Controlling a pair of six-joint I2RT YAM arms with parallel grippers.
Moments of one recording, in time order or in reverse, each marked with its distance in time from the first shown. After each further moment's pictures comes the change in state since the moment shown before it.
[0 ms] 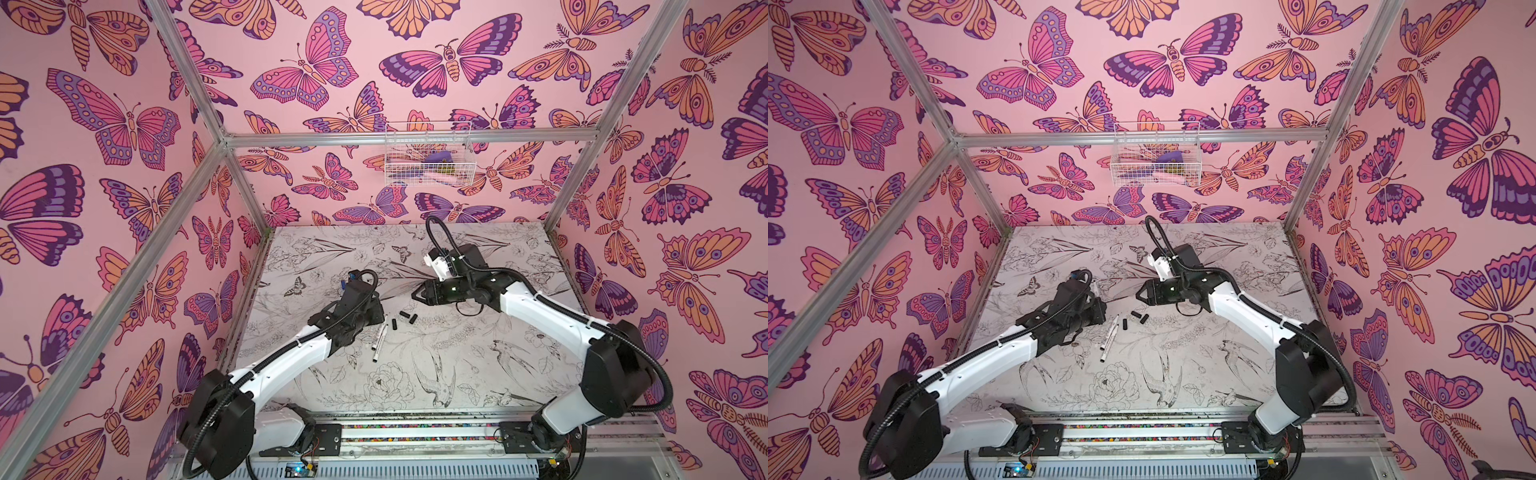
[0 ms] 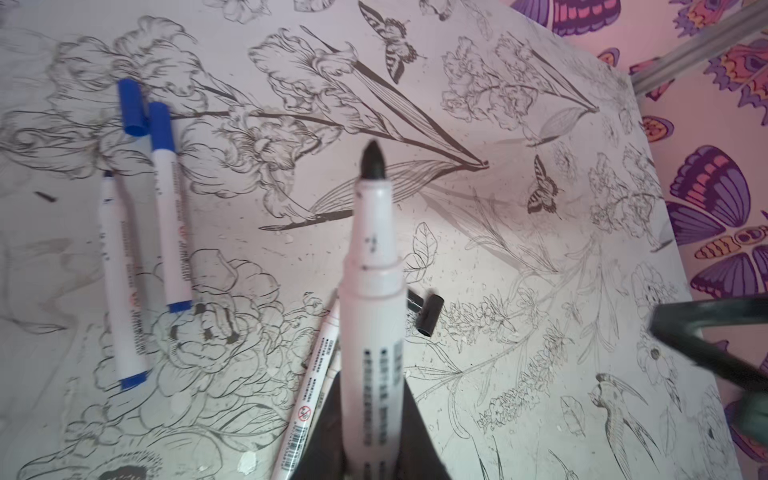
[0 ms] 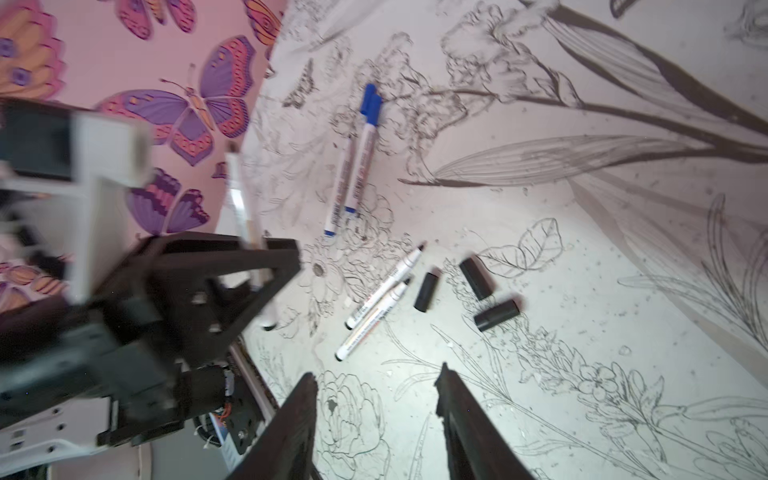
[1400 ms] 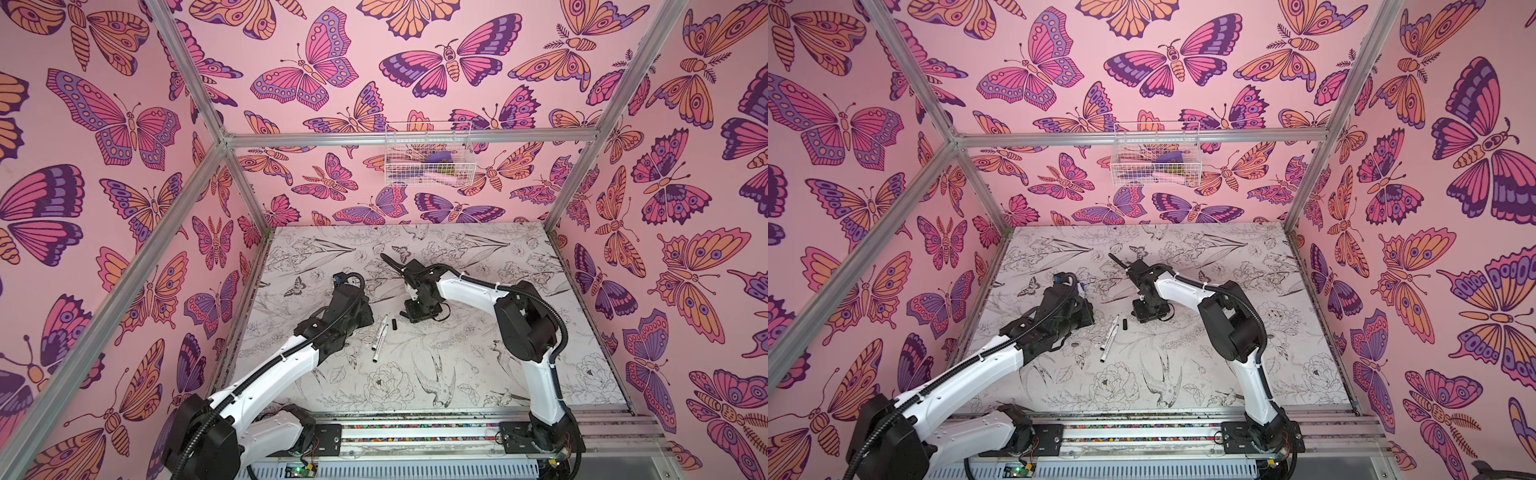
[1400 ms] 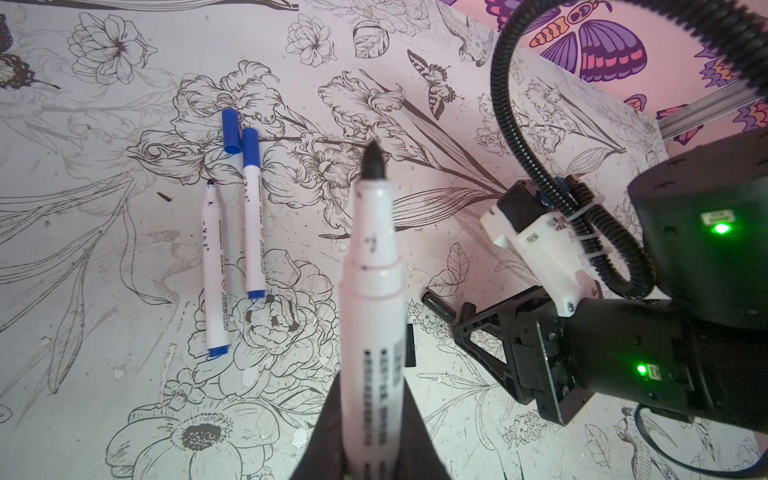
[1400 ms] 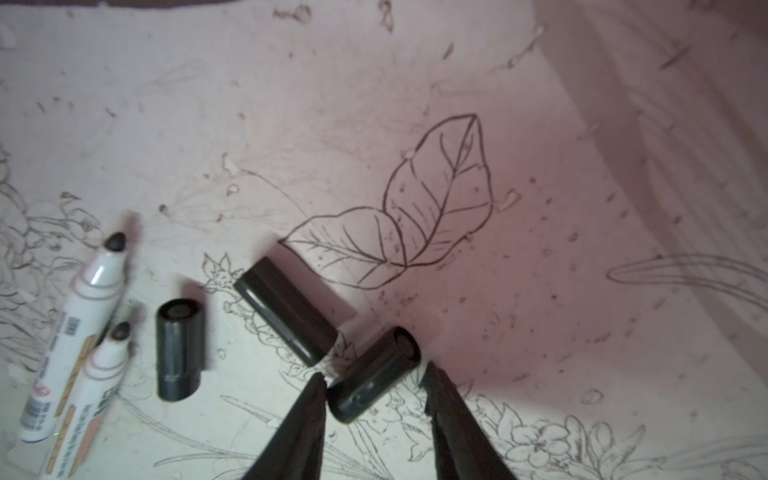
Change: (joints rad) left arm 0.031 -0.111 -0.037 -0.067 -0.070 -0.009; right arm 0.118 0.528 0.403 -0.412 0.388 -0.054
